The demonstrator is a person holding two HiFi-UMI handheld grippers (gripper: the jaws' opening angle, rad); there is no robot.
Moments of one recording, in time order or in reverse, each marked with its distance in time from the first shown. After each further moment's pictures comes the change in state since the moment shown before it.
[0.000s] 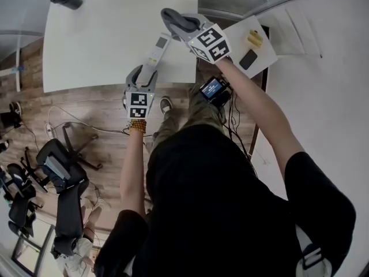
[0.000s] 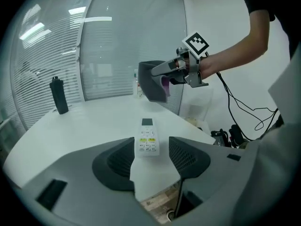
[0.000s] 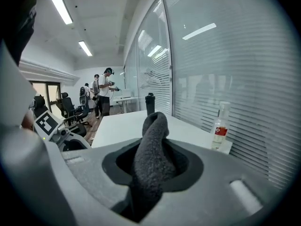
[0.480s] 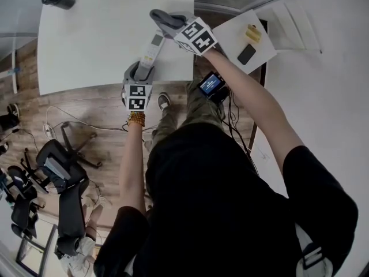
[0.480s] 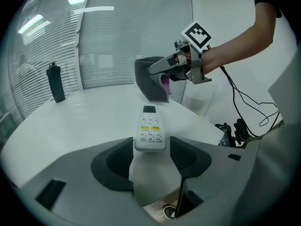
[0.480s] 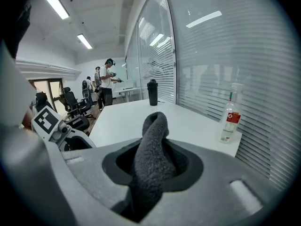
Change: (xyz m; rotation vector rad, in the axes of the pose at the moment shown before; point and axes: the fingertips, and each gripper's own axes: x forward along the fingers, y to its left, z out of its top) left arm 0.033 0.005 -0.031 -0.054 0.101 -0.011; right arm 0.043 0.004 -0.043 -0.005 0.126 0.052
